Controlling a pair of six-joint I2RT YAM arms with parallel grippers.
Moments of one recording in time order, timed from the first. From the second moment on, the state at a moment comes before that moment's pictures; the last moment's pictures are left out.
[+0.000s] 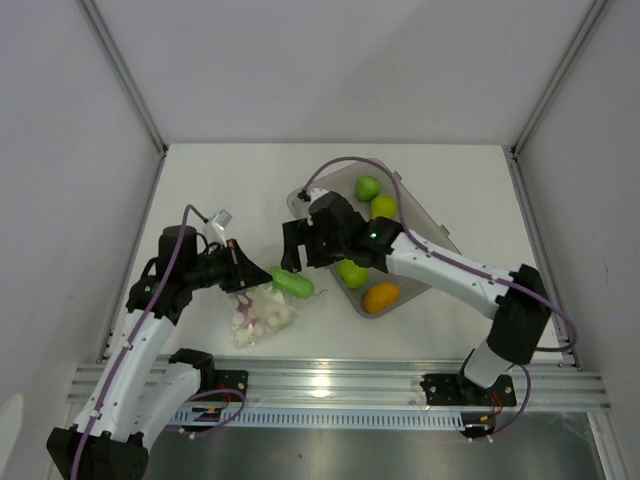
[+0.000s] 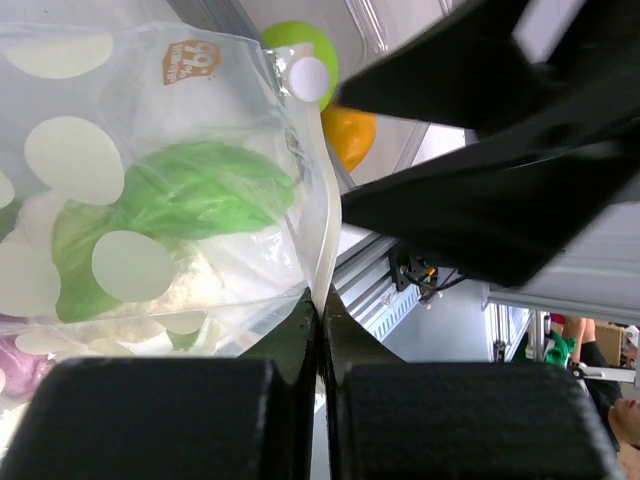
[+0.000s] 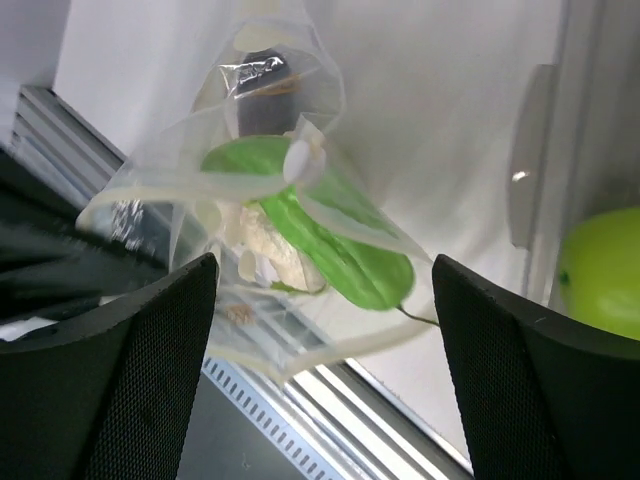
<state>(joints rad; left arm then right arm) -0.17 0.76 0.75 -0.64 0.69 -0.58 0.98 1.68 1.47 -0.51 -0.05 0.57</state>
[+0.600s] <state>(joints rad) -0.17 0.75 0.81 -0.67 0.69 -0.58 0.86 1.41 1.16 -0.47 -0.22 0.47</state>
